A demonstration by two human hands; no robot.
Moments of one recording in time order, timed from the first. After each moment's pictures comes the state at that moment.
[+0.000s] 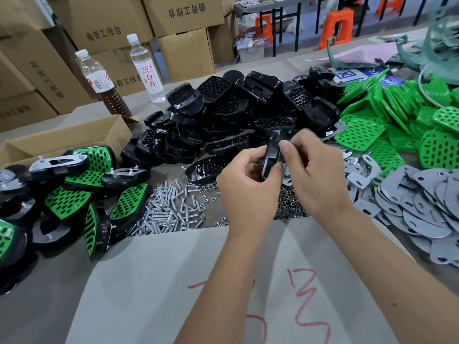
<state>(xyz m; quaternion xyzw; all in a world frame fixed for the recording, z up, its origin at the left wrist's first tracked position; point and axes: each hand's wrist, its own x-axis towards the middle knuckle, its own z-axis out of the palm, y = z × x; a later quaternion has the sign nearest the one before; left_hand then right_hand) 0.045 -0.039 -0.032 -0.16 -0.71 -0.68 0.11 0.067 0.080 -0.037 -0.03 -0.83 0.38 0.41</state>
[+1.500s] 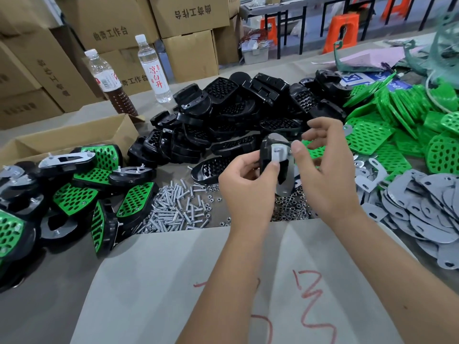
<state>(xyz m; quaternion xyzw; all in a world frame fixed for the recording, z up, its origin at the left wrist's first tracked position) 0.040 -0.039 -0.031 -0.05 -0.66 -0.74 0.06 0.069 0.082 -0.039 -0.08 -0.78 0.47 0.40</state>
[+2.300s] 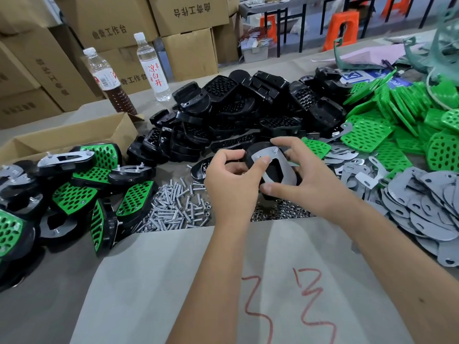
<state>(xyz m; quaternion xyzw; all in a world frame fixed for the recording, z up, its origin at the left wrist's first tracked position) 0.025 -0.061 -0.031 -0.04 -0.73 -0.69 0.04 0.076 0.084 -0.038 0.00 -0.80 0.58 0.13</state>
